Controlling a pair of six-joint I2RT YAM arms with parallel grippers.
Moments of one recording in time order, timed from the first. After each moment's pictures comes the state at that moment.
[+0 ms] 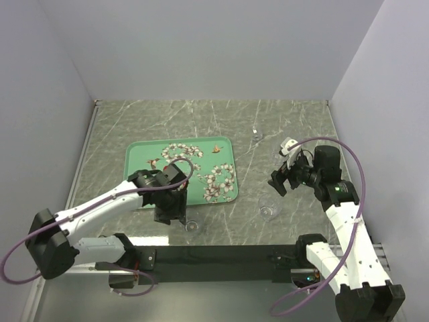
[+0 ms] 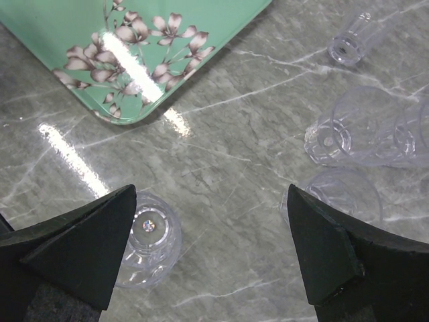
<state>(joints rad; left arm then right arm) -0.81 1.16 0.88 -1.01 0.08 -0.82 0.07 0.81 0.80 -0.65 -0.58 -0.53</state>
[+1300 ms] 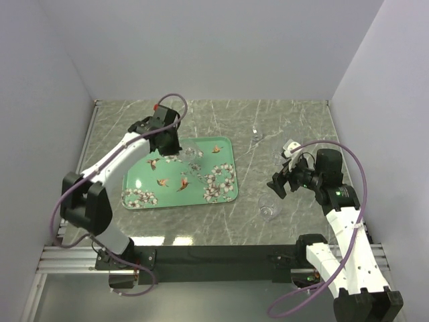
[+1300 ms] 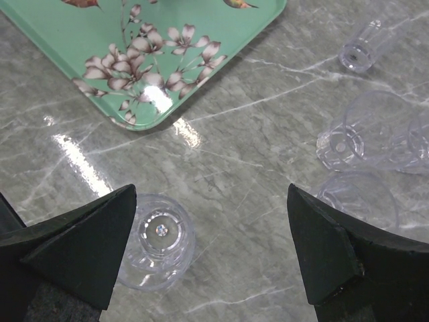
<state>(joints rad) -0.44 1.57 1.34 -0.73 -0.08 -0.59 0.05 0.76 0.77 -0.64 -0.64 -0.50</state>
